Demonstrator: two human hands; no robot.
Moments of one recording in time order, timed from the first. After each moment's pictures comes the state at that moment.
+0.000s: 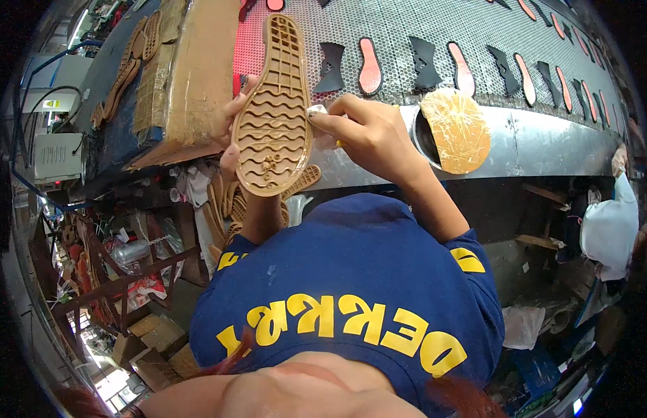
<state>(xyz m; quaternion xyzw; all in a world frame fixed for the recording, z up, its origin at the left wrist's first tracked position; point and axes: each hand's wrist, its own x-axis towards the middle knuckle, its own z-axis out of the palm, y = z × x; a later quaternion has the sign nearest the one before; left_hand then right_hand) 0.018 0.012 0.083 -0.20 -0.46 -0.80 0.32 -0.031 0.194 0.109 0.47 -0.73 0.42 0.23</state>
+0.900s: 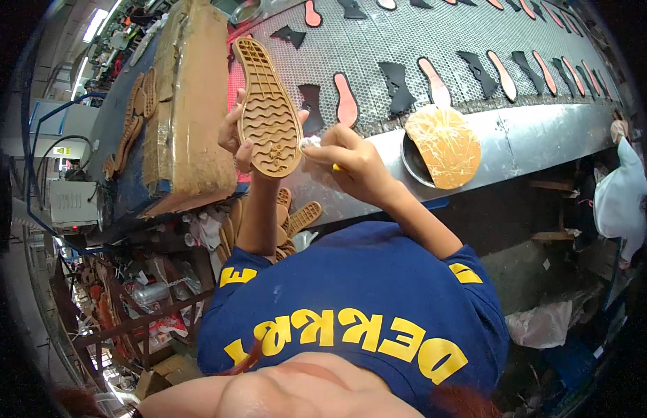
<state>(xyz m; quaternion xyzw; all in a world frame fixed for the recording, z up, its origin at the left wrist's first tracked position) -0.059 0.036 0.078 -0.24 -0.53 -0.76 0.30 -0.039 0.220 0.083 0.40 -0.68 0.59 0.17</state>
